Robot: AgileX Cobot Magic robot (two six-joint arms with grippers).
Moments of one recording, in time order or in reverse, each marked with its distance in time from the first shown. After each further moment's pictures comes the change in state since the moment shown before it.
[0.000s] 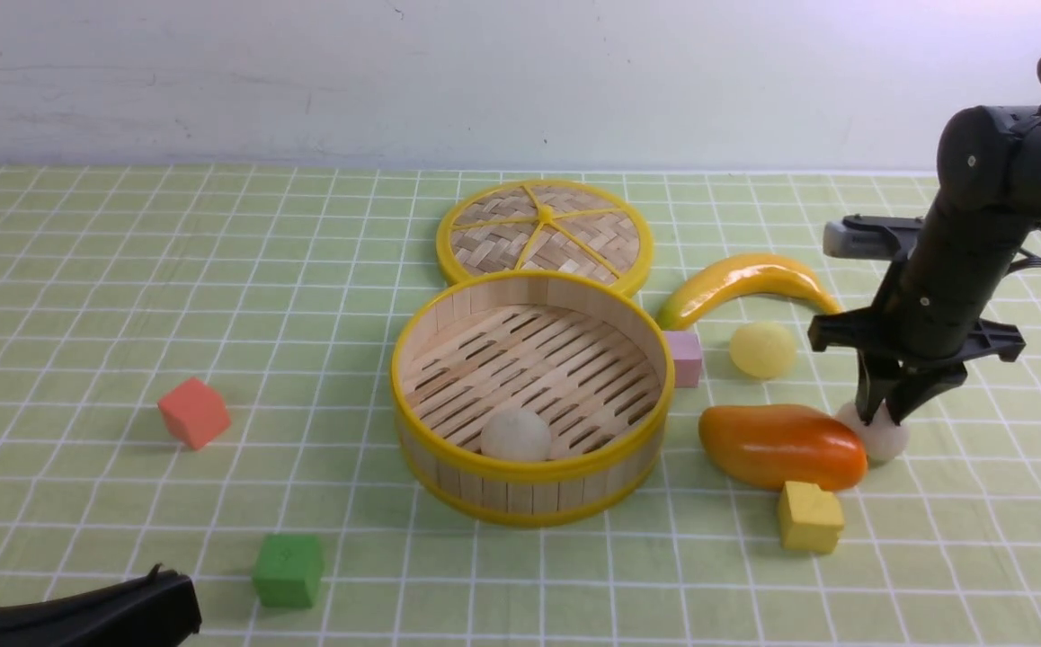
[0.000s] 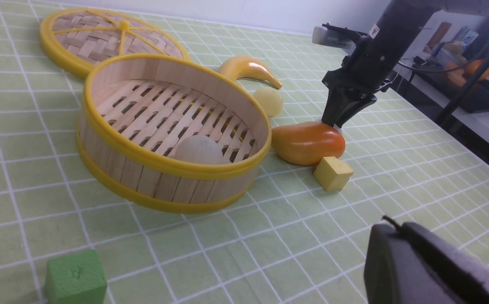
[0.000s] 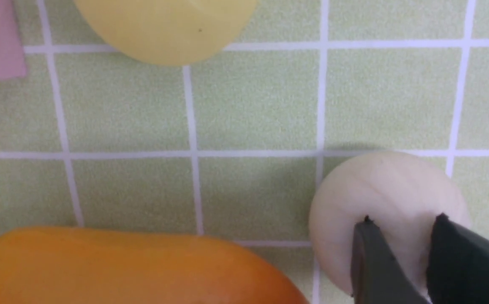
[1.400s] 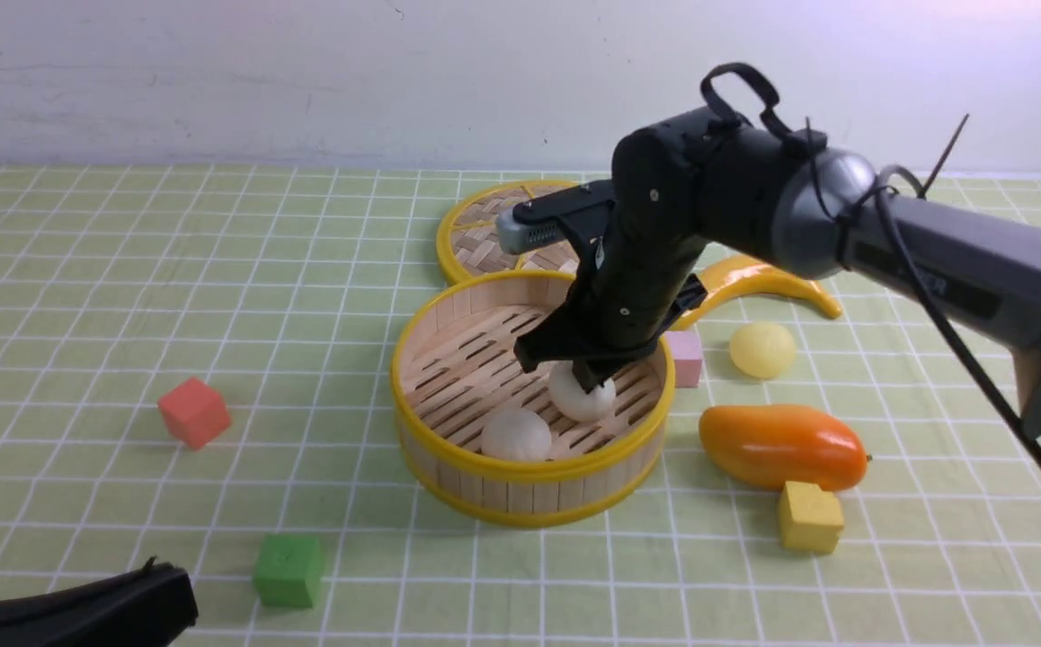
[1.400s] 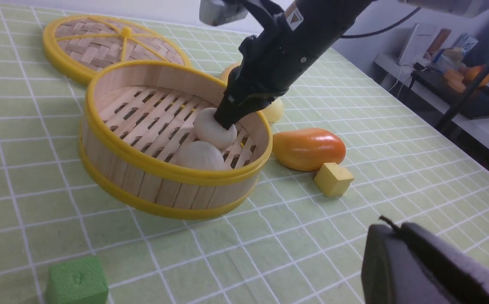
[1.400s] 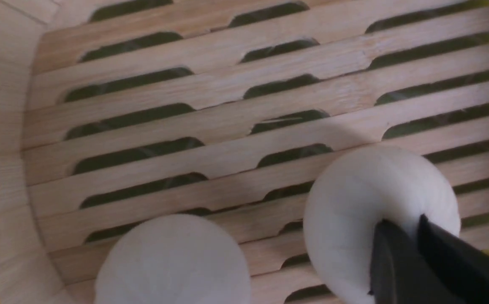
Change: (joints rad) right arm 0.459 0.074 -0.196 -0.060 -0.155 -0.053; left arm 0.000 -0.001 0.000 0.000 -0.012 0.000
